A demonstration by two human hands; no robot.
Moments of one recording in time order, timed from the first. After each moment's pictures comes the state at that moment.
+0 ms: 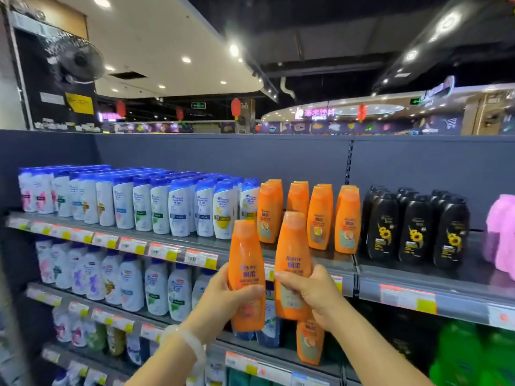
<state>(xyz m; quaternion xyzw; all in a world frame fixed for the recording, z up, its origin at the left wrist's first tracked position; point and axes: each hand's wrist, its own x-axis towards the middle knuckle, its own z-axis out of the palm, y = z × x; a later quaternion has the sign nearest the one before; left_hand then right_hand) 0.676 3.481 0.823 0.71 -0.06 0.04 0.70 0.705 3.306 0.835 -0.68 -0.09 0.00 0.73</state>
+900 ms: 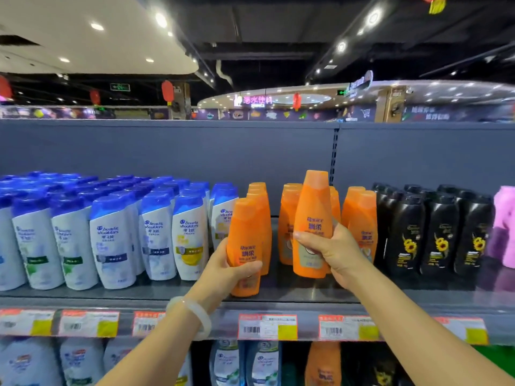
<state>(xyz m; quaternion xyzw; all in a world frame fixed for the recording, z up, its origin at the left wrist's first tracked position) 0.899 3.506 0.840 0.71 -0.16 -0.03 0.69 0.858 3.307 0.882 -0.68 -0.04 -0.17 0.71</state>
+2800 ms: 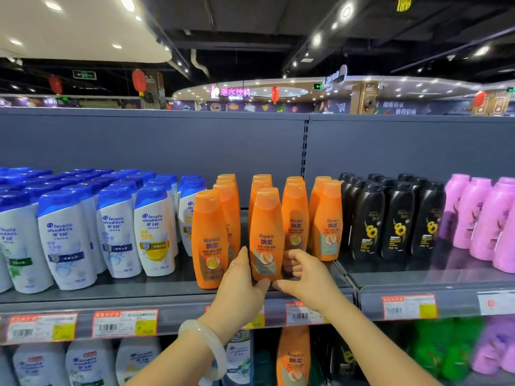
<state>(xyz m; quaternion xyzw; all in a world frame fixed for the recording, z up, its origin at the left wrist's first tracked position) 0.853 3.434 0.824 0.86 -0.20 0.04 0.47 0.831 3.289 0.827 -0.89 0.01 -0.14 0.43</state>
